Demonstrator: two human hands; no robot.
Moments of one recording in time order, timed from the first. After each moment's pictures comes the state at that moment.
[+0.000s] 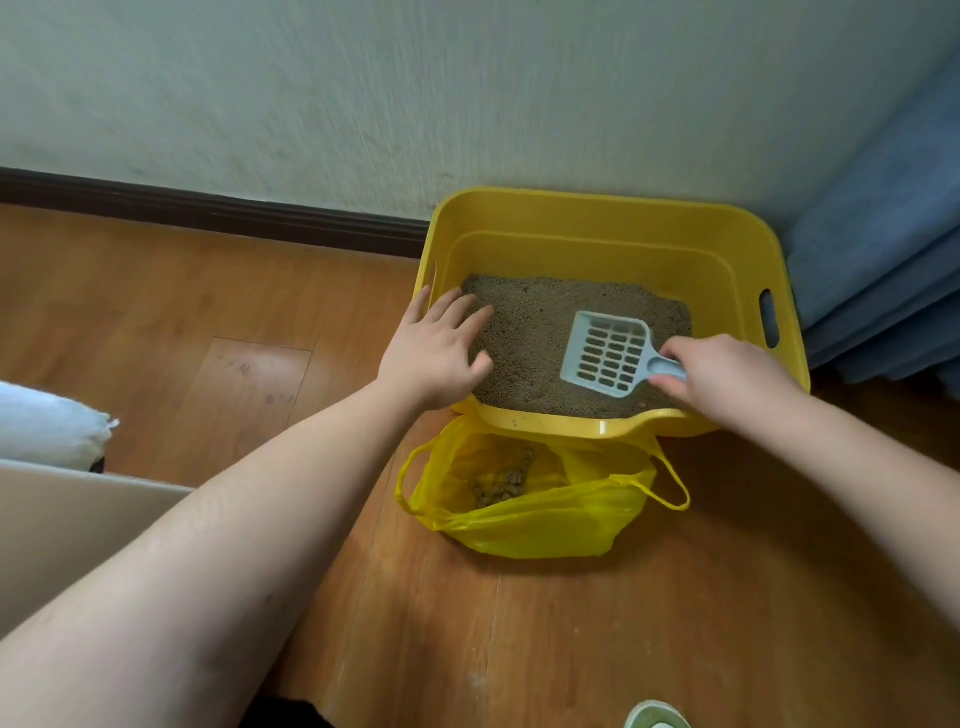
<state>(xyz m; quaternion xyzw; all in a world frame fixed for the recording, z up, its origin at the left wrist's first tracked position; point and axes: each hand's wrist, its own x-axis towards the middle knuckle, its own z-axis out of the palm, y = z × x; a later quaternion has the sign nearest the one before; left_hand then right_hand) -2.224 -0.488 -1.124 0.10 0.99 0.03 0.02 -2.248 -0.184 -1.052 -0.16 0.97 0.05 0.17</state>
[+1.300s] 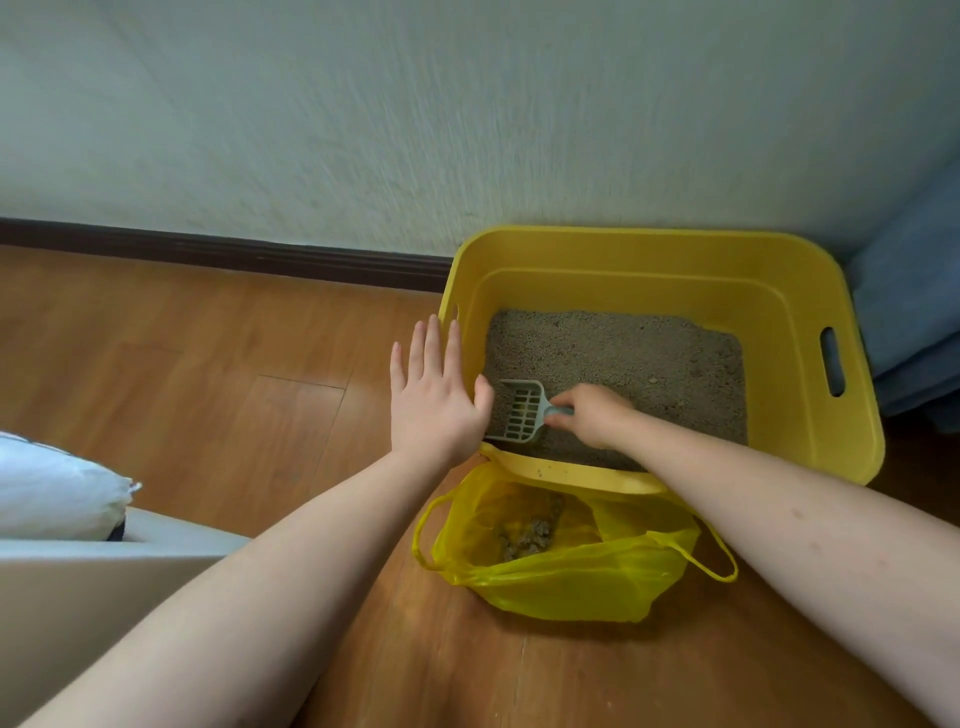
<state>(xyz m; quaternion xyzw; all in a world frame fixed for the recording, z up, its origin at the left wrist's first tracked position) -2.215 -0.481 -1.120 -0.12 0.99 0.06 -0.01 -2.300 -0.296 -1.173 -0.16 0.91 -0.15 0.35</state>
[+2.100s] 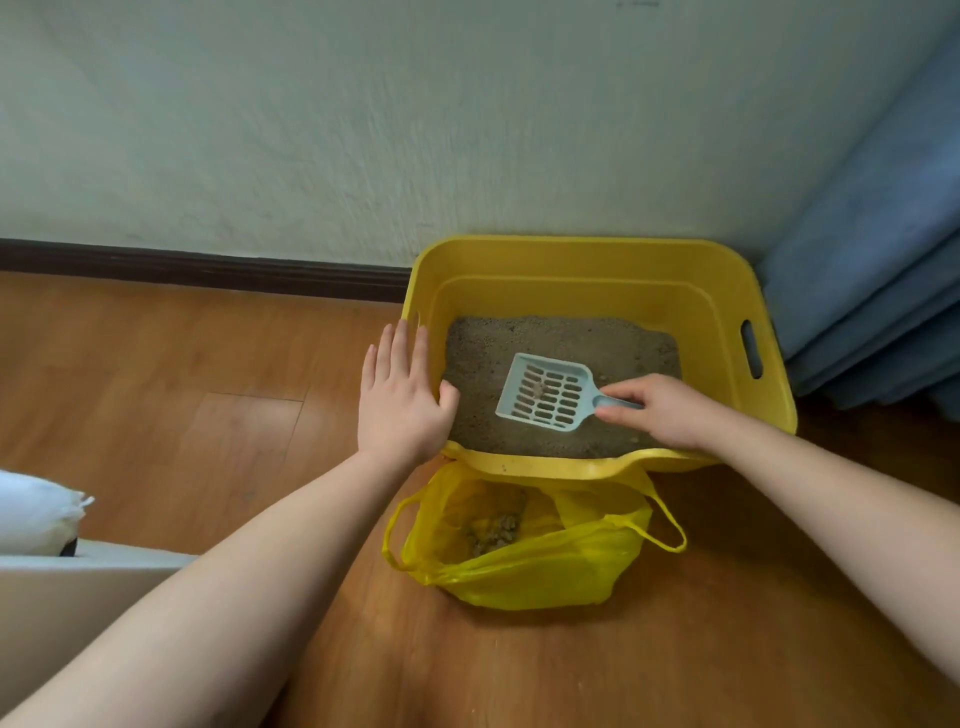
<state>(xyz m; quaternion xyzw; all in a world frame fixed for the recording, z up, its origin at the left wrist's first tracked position) -2.213 -0.485 -1.120 -0.09 0.99 0.10 -0.01 -2.277 -0.189 -1.092 -0.12 0.90 -0.26 0.33</state>
